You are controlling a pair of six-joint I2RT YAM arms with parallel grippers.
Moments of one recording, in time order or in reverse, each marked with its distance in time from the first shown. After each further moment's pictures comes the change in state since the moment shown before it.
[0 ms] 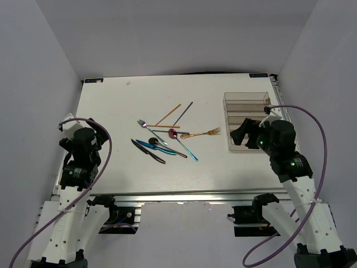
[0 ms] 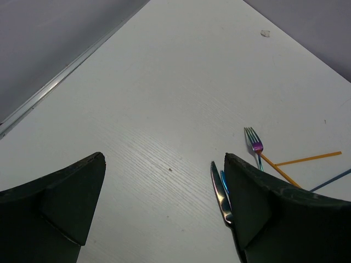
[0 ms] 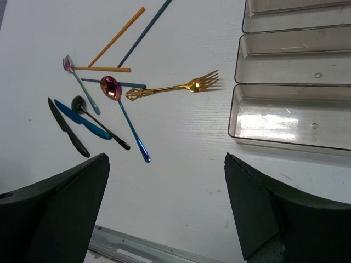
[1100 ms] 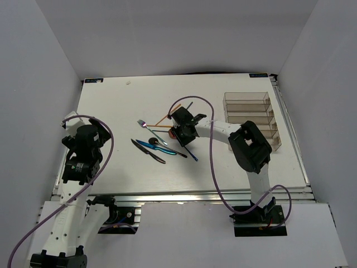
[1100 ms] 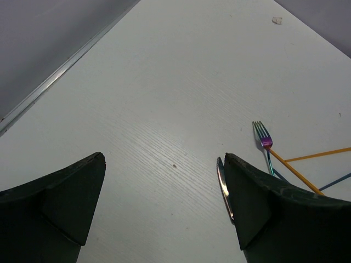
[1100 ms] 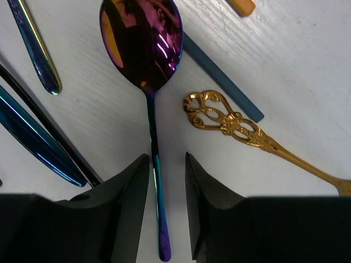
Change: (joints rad) left arm 0.000 0.050 -0.001 0.000 0.002 0.000; right arm 0.554 1.324 0.597 0.072 0.190 -0.275
